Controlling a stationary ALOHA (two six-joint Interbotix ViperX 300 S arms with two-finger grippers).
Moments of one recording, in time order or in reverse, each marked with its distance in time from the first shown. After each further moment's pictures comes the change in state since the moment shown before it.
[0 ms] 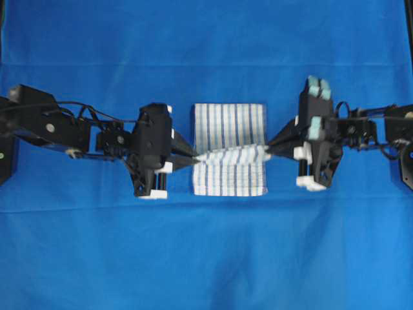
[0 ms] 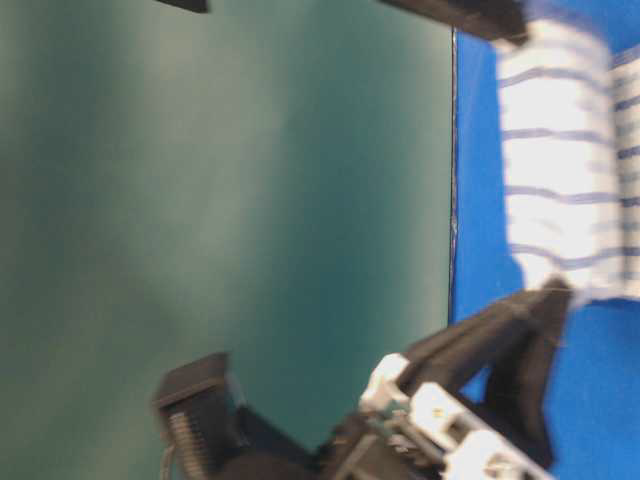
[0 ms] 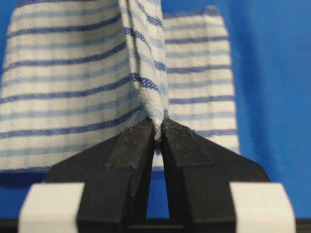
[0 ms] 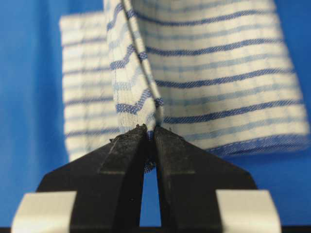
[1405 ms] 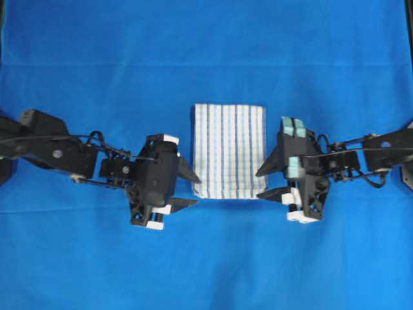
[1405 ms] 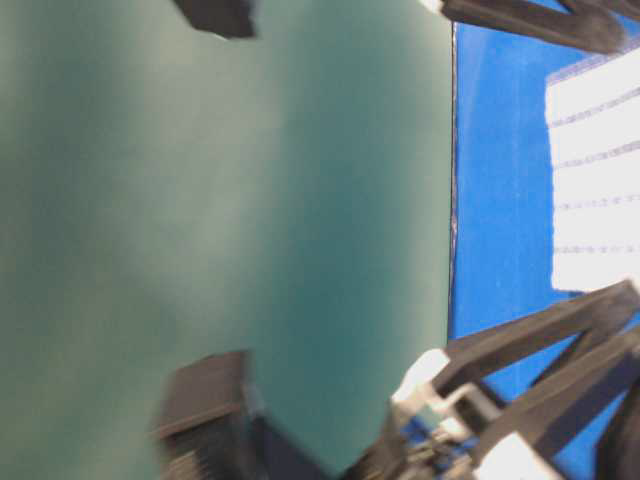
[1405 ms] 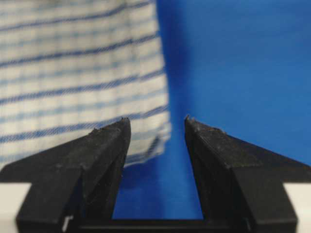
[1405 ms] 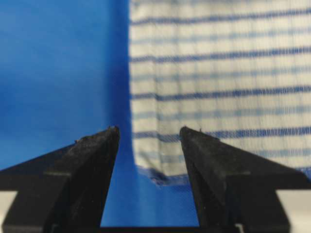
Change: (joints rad) left arm -0.115 -0.008 -0.029 0.002 0.061 -0.002; right arm 0.141 0.071 -0.071 0.002 0.003 0.058
